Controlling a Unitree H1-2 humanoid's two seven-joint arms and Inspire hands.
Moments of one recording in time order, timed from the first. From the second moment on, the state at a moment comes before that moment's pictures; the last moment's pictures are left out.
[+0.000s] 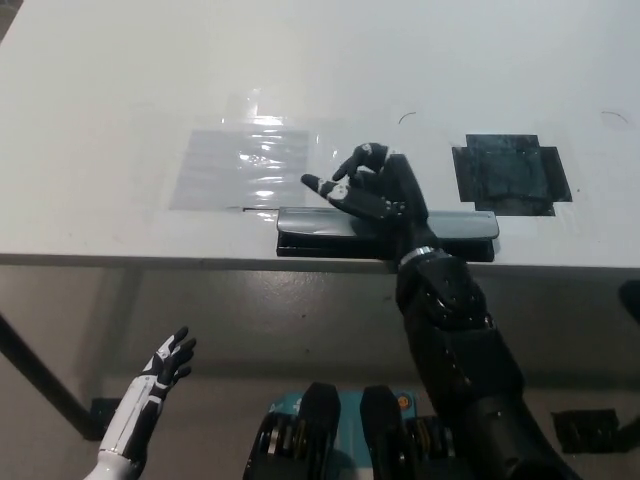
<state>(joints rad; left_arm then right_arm) 0.02 0.19 -0.02 0.11 0.04 -0.19 -0.10 -0.75 0.14 -0.04 0.78 0.16 -0.17 -0.04</state>
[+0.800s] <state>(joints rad) 0.03 0.19 -0.02 0.11 0.04 -0.19 -0.11 -0.82 0.13 -0.01 1.18 0.10 -0.53 -0.03</state>
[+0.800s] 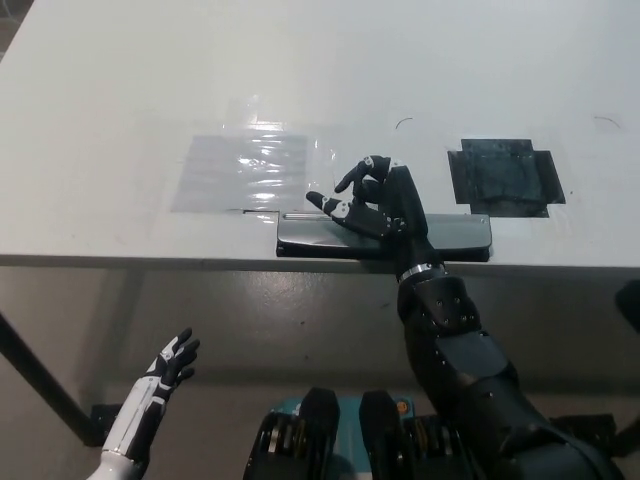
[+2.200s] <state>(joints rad) 0.04 0.19 -0.03 0.14 0.04 -0.18 -0.11 -0.28 -0.06 -0.04 -0.08 0.18 -0.22 -0.02</state>
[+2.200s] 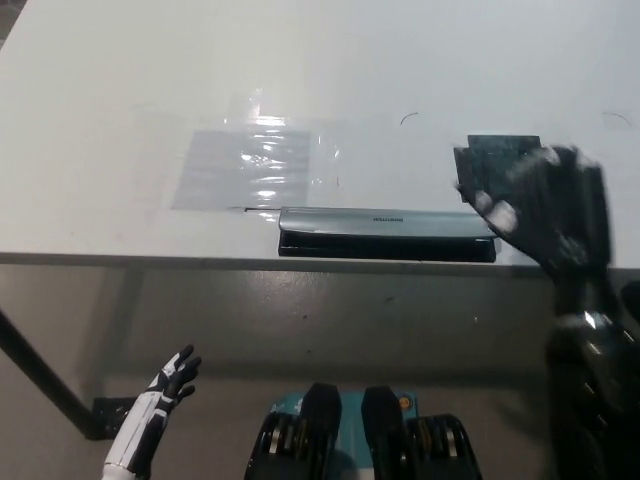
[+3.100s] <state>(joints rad) 0.00 0.21 -0.03 0.14 0.03 -0.18 -0.13 0.06 -0.12 0.05 0.15 0.14 -0.32 0.10</state>
